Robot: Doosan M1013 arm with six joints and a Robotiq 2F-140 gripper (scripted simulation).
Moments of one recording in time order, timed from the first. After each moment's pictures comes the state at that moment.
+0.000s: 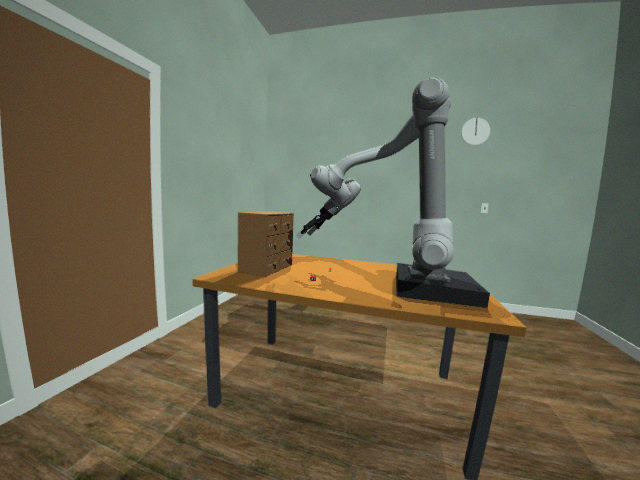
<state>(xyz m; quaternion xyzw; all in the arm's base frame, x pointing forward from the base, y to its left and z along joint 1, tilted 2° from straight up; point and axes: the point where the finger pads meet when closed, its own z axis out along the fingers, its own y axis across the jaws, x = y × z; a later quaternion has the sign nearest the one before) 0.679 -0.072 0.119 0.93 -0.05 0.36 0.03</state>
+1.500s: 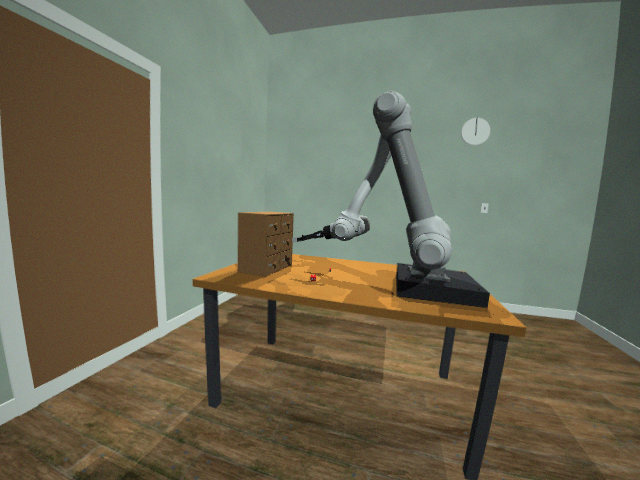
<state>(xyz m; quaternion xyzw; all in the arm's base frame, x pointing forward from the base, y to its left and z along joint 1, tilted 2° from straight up) 0.709 -0.080 0.089 0.81 -0.04 0.58 0.04</state>
